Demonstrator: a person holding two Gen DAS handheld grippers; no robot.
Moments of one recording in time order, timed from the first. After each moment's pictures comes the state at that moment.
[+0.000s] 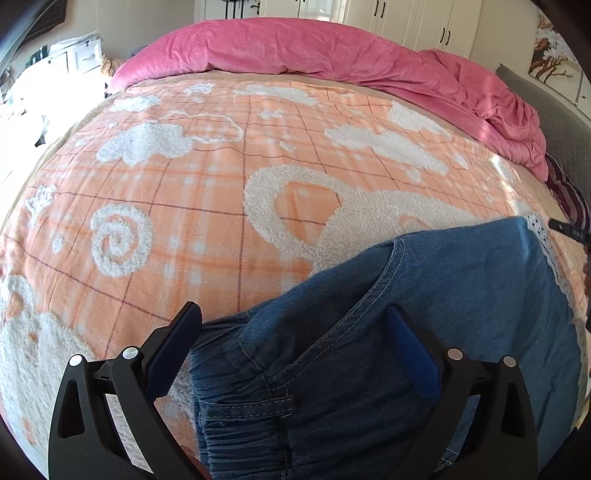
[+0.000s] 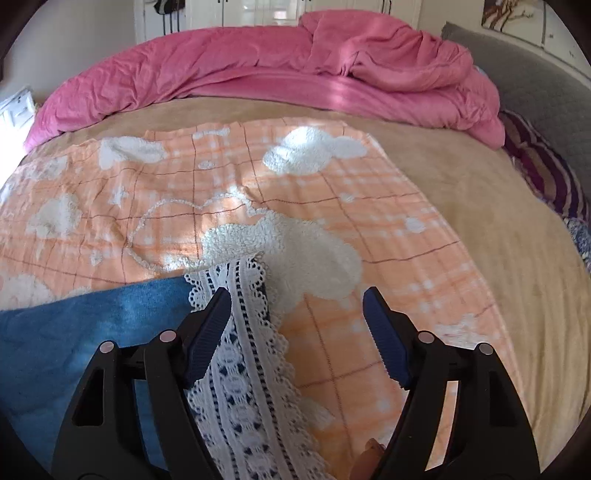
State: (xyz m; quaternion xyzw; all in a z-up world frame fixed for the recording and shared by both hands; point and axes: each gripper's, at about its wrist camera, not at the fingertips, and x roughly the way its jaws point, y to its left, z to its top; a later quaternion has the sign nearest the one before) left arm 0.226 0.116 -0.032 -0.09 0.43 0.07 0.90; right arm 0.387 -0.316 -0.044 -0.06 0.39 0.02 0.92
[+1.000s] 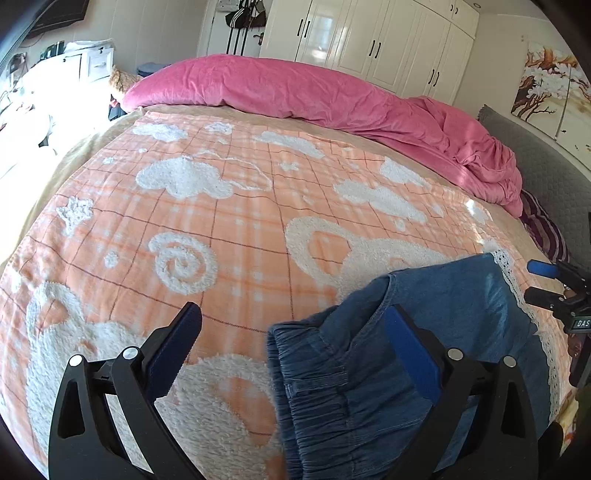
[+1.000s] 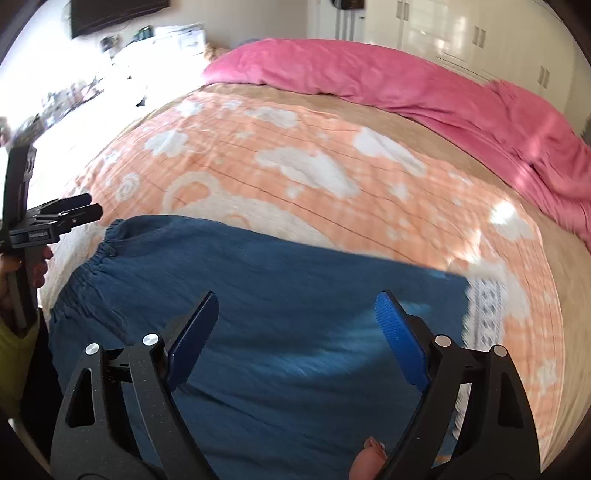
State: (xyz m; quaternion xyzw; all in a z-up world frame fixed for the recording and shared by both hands) left arm 0.179 0.159 0.009 -0.13 0.37 0.04 0.92; right arm 0.260 -0.128 -0.002 -0.16 0.38 0.30 0.86
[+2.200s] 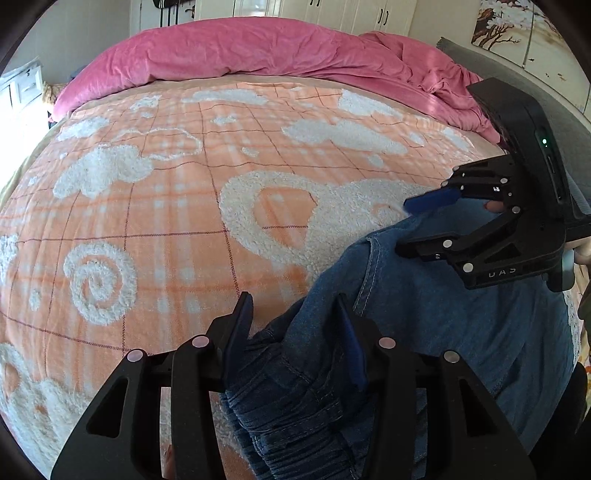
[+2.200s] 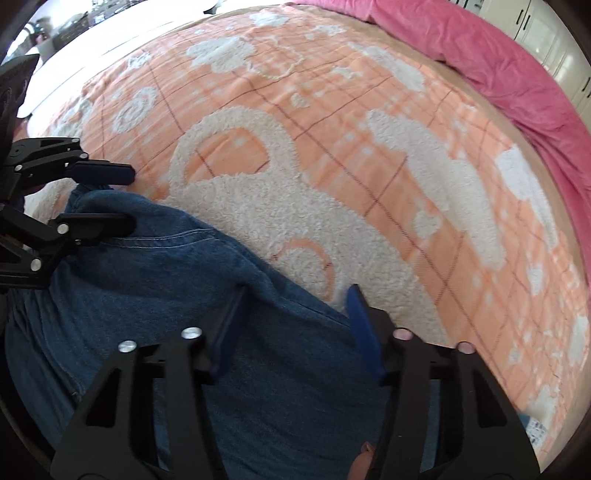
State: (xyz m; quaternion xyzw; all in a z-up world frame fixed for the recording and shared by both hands) left arm 0.236 0.133 -0.035 -0.04 0.45 -0.05 0.89; right arm 0.335 0.012 -0.081 -0.30 0.44 0.40 0.75
